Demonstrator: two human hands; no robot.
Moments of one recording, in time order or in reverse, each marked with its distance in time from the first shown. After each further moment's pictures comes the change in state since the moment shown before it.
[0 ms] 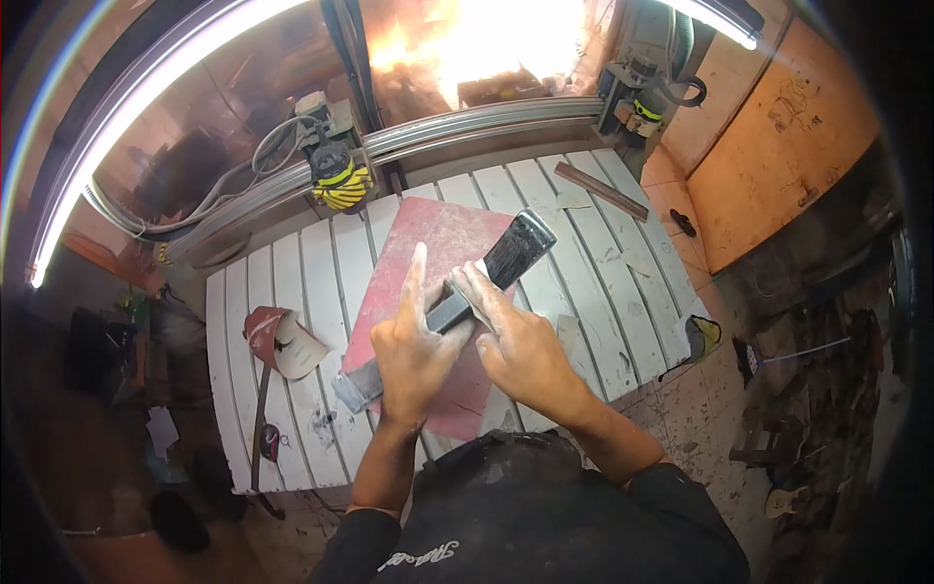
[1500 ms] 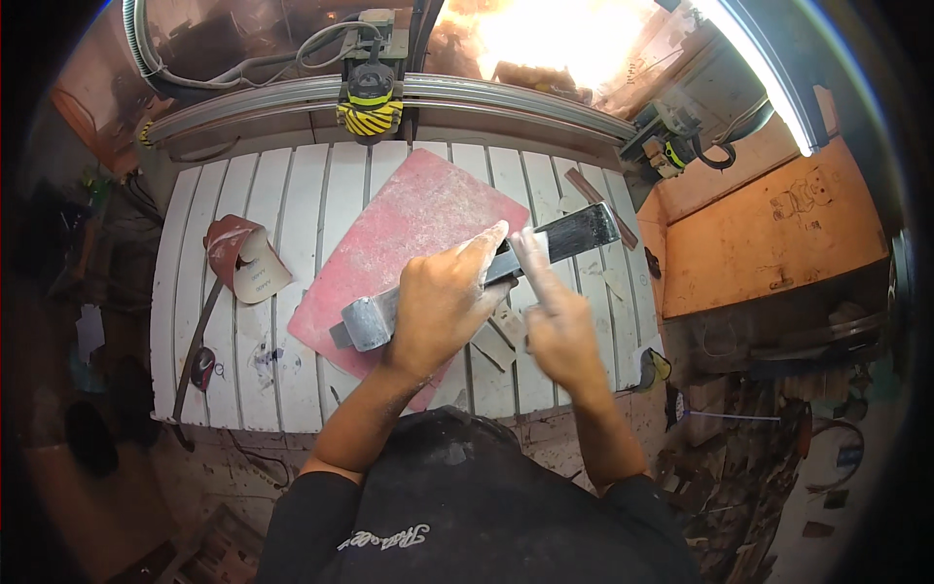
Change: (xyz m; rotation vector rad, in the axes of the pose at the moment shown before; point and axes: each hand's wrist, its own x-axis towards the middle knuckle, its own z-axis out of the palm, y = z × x) left_hand 0.002 -0.016 0.006 -0.059 -0.009 0.093; right_hand 0.011 0.019 -0.017 -0.158 0.011 -0.246
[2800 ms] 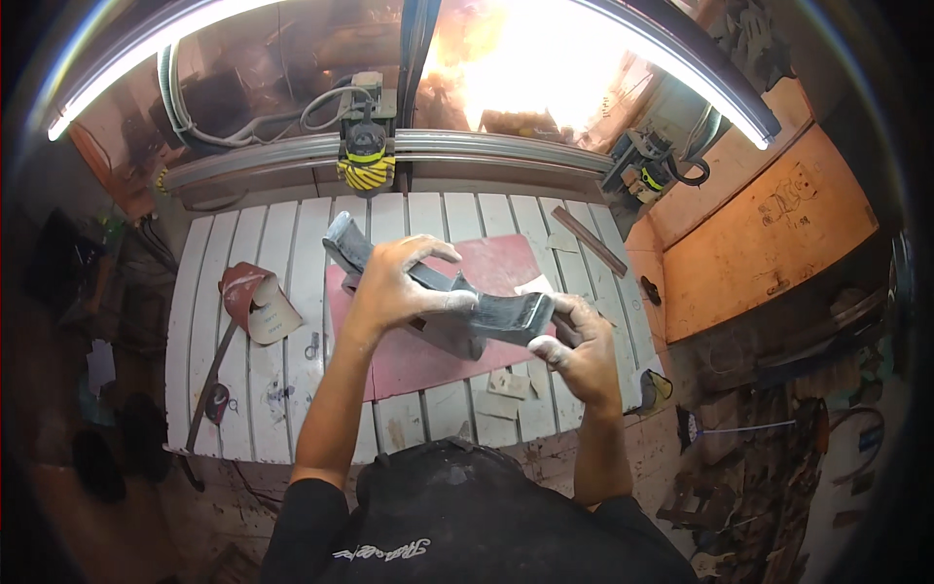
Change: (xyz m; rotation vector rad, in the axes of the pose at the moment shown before) left_hand 0.039 -0.049 -0.037 -0.175 -0.246 0.162; right_hand -0.024 -0.009 -0.042 0.696 0.064 0.306
